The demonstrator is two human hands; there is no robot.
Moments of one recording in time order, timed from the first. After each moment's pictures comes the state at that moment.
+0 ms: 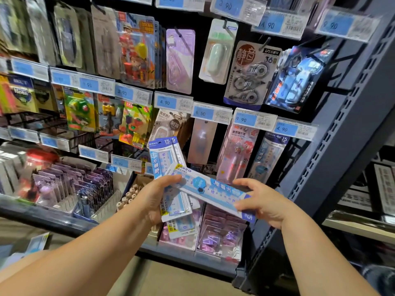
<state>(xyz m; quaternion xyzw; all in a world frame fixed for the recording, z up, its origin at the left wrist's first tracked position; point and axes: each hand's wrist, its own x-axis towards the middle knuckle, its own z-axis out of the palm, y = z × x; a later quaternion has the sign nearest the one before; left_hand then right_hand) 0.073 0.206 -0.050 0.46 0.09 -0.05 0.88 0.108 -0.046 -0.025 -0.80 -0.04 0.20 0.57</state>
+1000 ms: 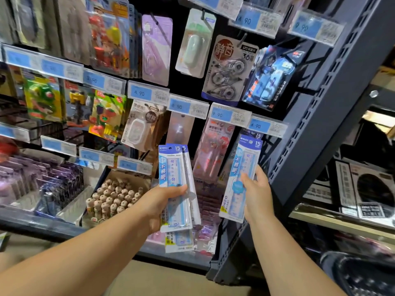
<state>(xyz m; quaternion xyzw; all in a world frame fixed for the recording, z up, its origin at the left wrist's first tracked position) 0.074 0.152 -0.065 0.50 0.07 -0.15 0.85 0.114 -0.064 -0.048 -0.67 0.05 -0.17 0.72</state>
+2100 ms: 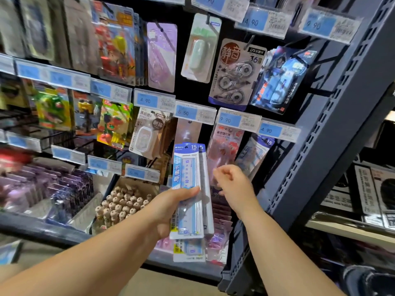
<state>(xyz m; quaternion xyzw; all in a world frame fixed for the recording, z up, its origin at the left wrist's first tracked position) 0.084 0.152 -0.056 0.50 0.01 -0.17 0.85 0.118 -0.011 -0.027 -0.86 -0.04 -0.11 0.50</state>
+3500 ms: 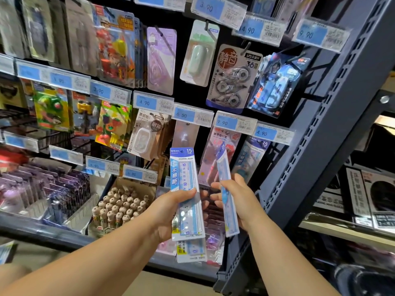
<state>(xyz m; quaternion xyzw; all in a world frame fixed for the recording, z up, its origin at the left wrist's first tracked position) 0.075 0.144 -0.053 0.47 0.07 -0.16 0.87 0.112 -0.029 -0.033 -0.75 -0.03 0.03 0.65</state>
